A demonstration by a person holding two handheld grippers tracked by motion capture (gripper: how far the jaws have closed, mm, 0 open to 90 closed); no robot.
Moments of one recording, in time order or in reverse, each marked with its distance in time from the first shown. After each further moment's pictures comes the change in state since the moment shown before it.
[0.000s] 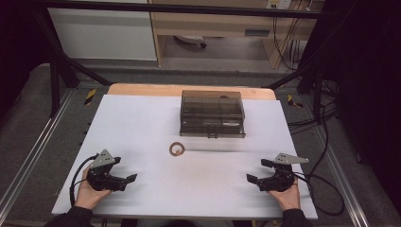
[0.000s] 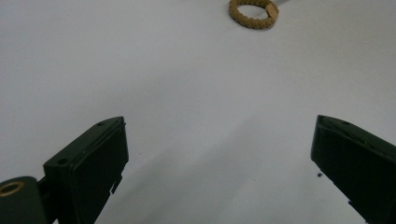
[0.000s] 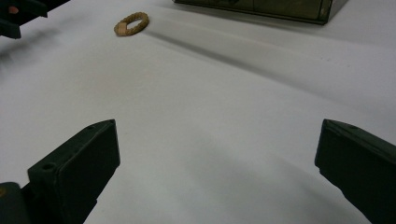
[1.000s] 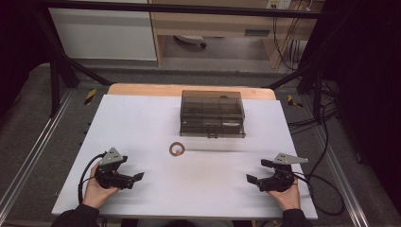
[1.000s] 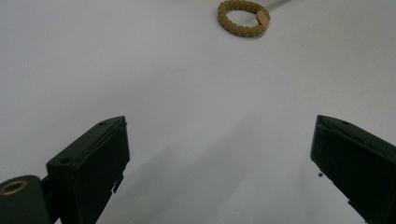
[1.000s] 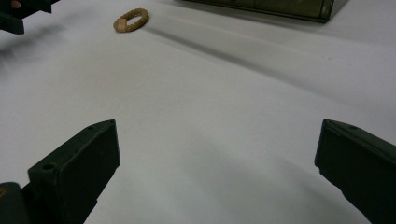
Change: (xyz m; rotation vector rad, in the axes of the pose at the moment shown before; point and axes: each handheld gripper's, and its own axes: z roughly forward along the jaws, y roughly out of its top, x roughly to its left) left arm -0.012 0.014 0.015 0.017 -0.010 -0.005; right arm 0.000 0.000 0.001 0.010 -0.002 -0.014
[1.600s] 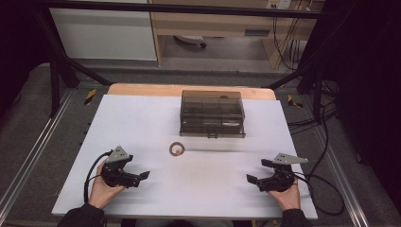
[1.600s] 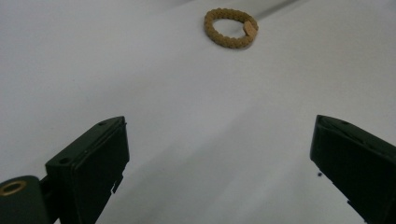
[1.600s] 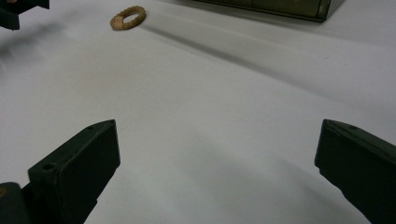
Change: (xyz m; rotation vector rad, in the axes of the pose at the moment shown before) left arm -0.010 0.013 0.009 0.009 -0.013 -0.016; right arm 0.000 0.000 0.000 0.009 -0.013 -0.011
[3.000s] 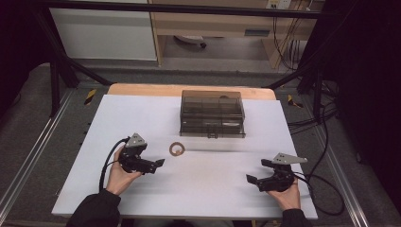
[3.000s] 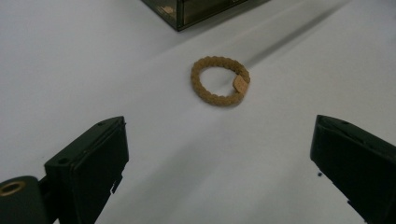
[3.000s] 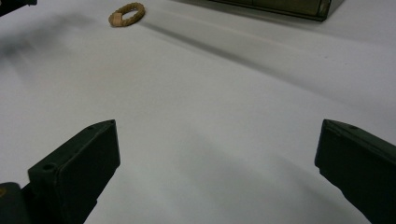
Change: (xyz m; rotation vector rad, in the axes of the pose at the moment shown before) left arm -0.012 0.049 0.034 0.007 0.004 -0.003; right arm 0.001 0.001 0.001 0.010 -0.006 -0.008
